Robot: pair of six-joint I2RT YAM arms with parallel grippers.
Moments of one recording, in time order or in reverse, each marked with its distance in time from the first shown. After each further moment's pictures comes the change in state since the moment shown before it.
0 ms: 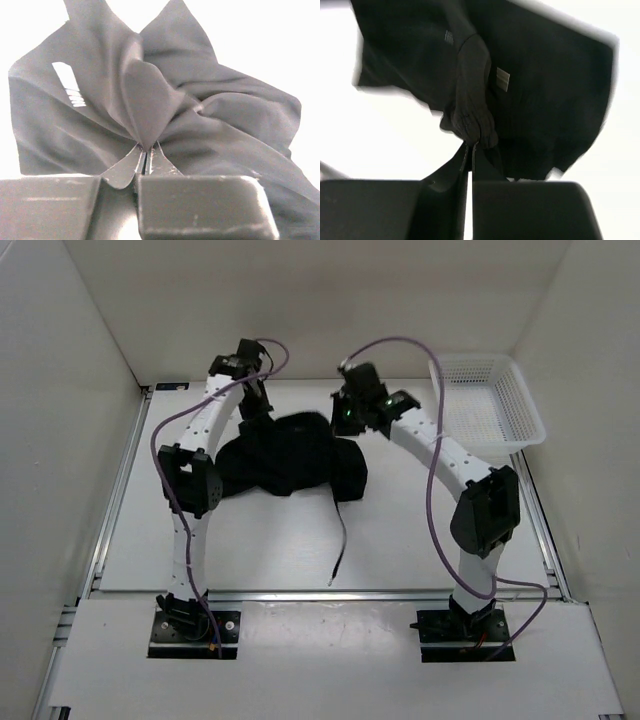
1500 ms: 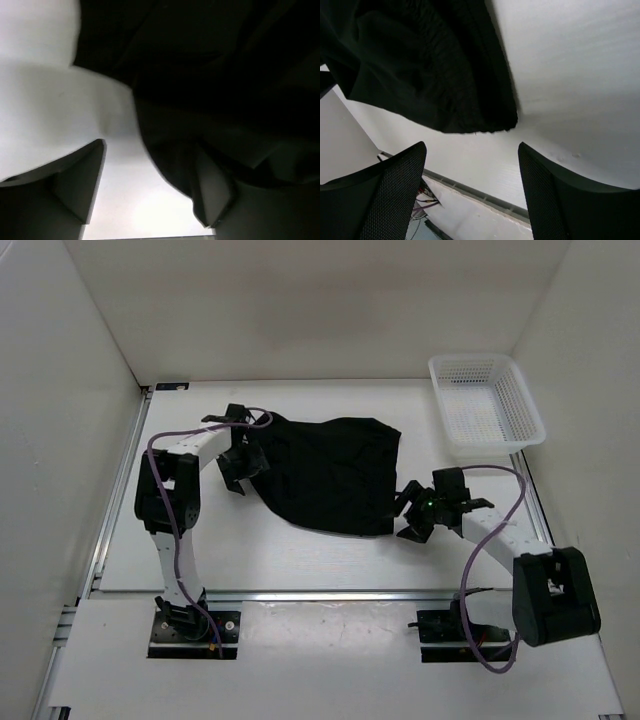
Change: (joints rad) left arm 0.066 -0.303 -0.869 0.350 0.111 -0.092; right arm -0.384 -0.646 -1.187 0.333 -0.321 0.455
